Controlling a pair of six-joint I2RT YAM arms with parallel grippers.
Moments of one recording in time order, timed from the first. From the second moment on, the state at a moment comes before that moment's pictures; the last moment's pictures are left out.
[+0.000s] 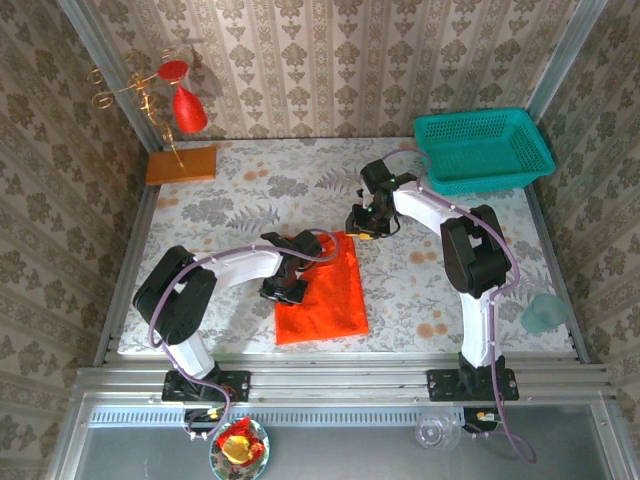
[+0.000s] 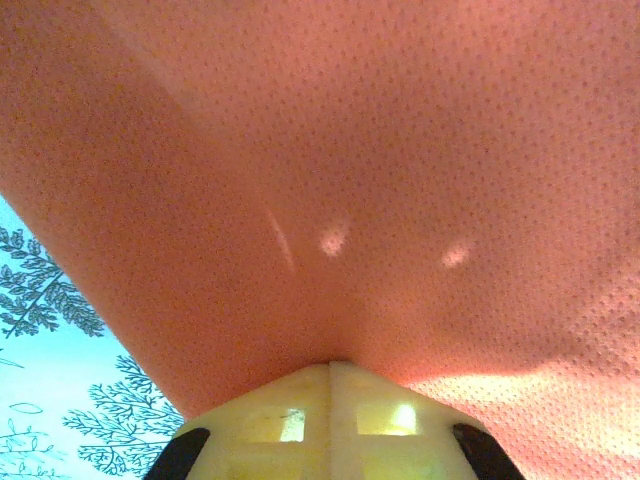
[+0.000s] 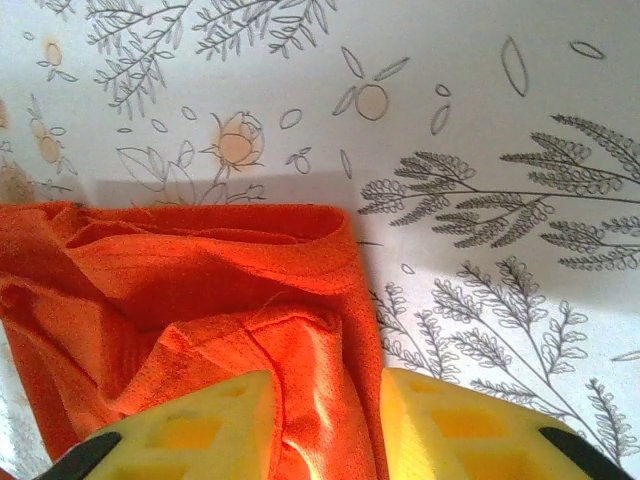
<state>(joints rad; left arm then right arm) -0.80 1.71 1.01 -0.89 -0.03 -0.46 0.39 2.06 1.56 -0.77 -0.34 0.49</state>
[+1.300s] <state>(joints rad) -0.79 1.59 1.04 -0.92 -0.06 -0.45 0.52 2.27 1.82 -0.96 -0.04 0.46</state>
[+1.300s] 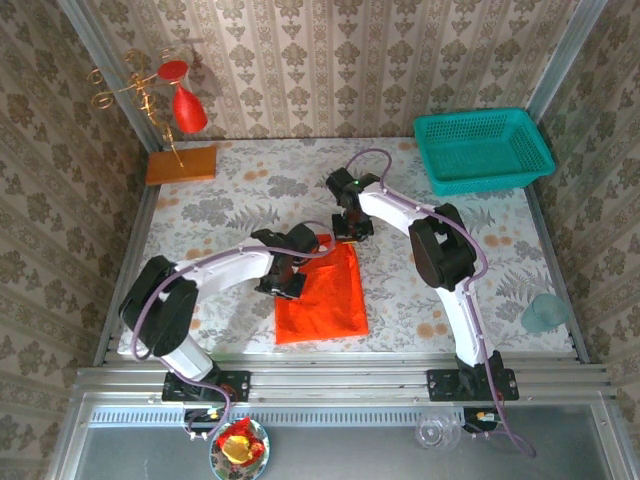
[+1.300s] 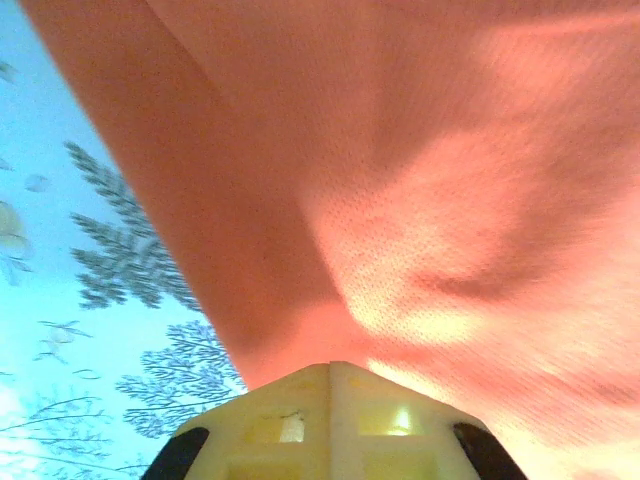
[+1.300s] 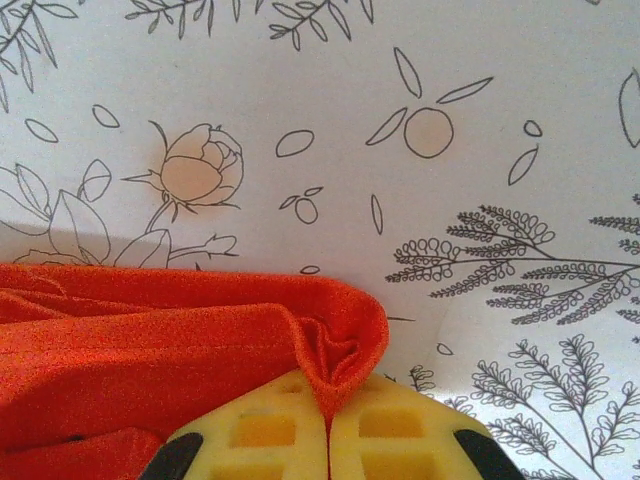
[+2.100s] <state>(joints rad) -0.35 1.80 1.21 -0.70 0.27 -0.20 0.48 2.22 1.75 -0.95 -0.08 0.42</state>
